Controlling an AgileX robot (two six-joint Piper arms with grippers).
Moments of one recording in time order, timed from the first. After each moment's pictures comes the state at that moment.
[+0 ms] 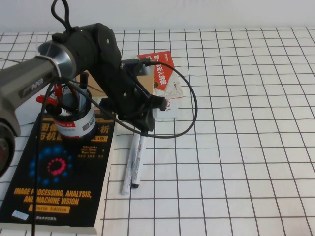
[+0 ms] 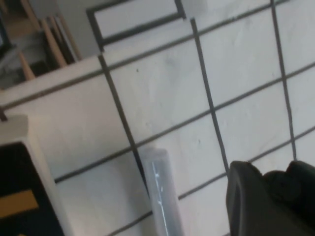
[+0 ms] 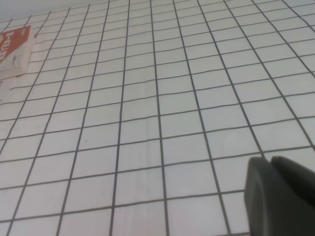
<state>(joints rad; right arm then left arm) 0.03 -0.01 0.03 0.07 0.35 0.13 -0.43 2.11 -1.76 -0.36 1.12 0.08</state>
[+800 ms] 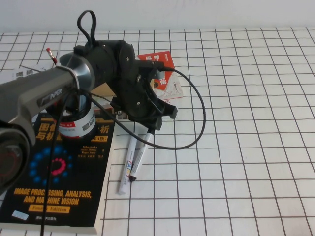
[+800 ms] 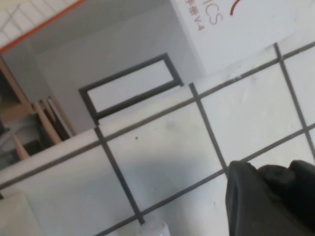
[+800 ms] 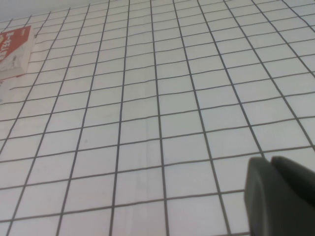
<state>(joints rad) 0.03 -0.01 0.03 0.07 0.35 0.13 -0.50 2.13 -1.72 -0.24 0.91 0.07</state>
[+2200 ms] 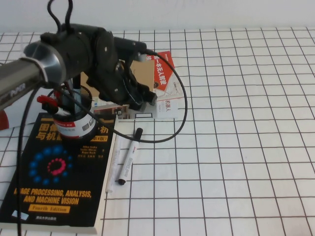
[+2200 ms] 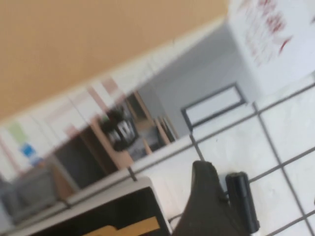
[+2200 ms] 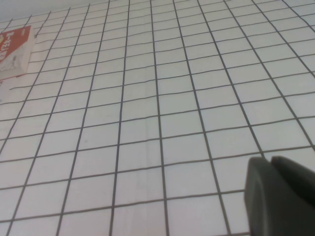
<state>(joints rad) 0.03 -0.01 0.03 0.07 0.35 0.13 -0.47 1.98 -1.62 -0.08 0.83 0.07</state>
